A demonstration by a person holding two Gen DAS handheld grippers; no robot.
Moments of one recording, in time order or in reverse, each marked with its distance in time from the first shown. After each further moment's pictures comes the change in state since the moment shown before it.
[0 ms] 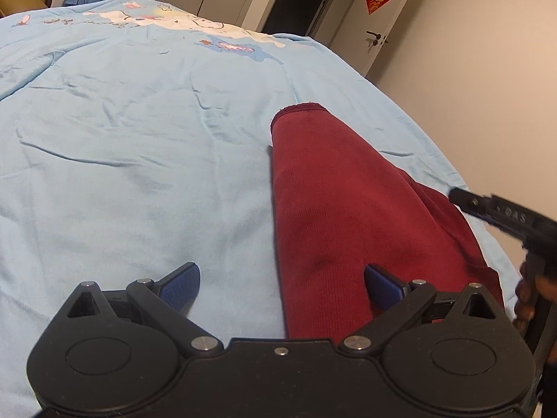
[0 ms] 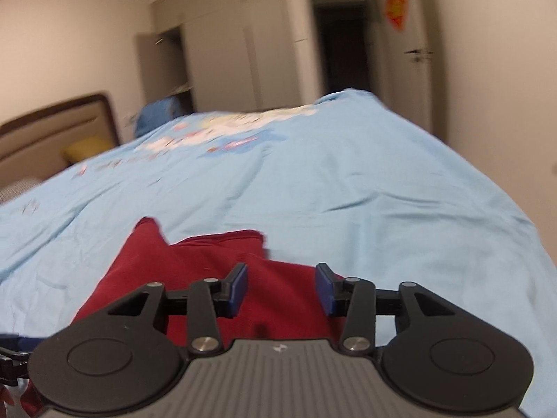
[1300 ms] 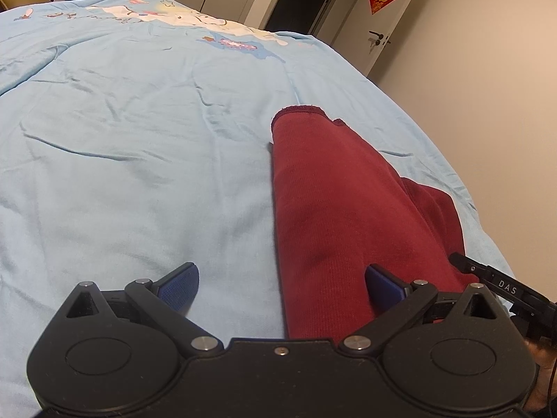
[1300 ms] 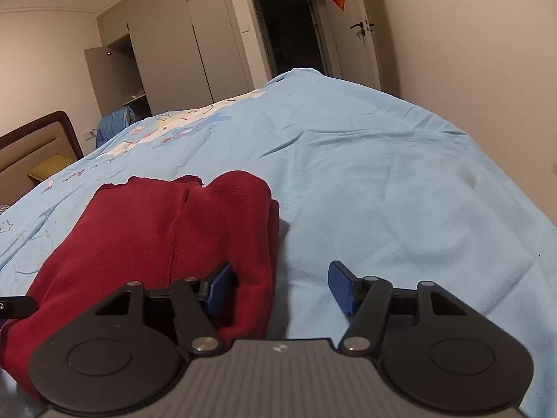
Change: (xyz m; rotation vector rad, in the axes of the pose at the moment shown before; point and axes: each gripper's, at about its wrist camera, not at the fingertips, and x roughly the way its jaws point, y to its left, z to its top) left arm -0.003 0.001 0.000 -0.020 0.010 -0.003; right arm -0.041 -0.042 -0.081 0.208 0.002 -0.133
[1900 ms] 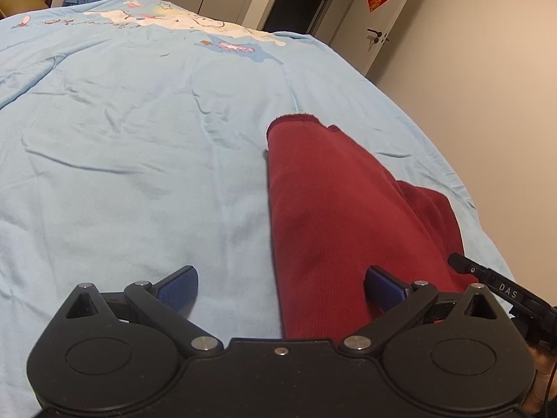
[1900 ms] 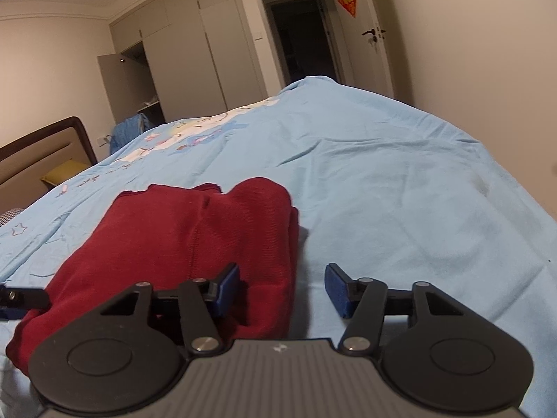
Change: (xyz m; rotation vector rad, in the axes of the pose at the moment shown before) left arm -0.003 -0.004 0.009 0.019 -0.004 0.005; right arm -0.006 0.010 0.001 -0.015 -0.022 0.059
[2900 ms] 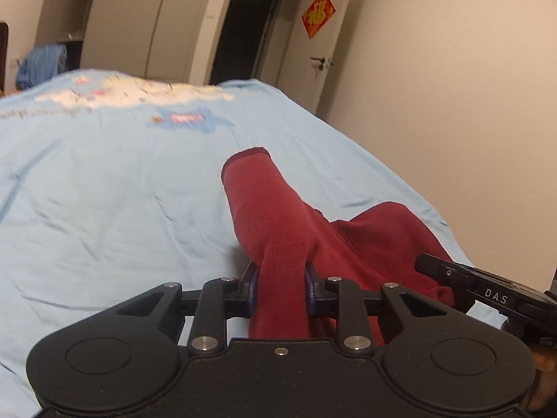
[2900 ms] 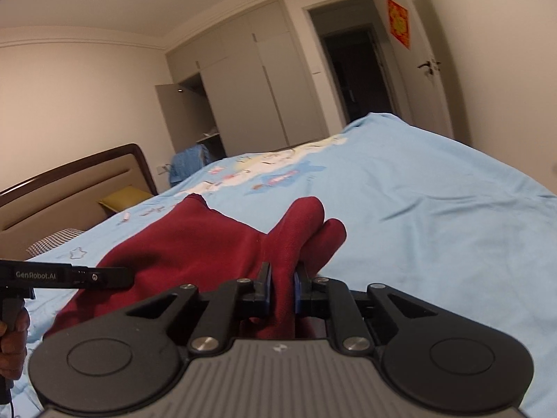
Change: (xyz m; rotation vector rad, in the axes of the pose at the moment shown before) left arm -0.044 -0.018 0.060 0.227 -0.145 -0.054; right arm -0.010 0.083 0.035 -0.032 -0.129 0.206
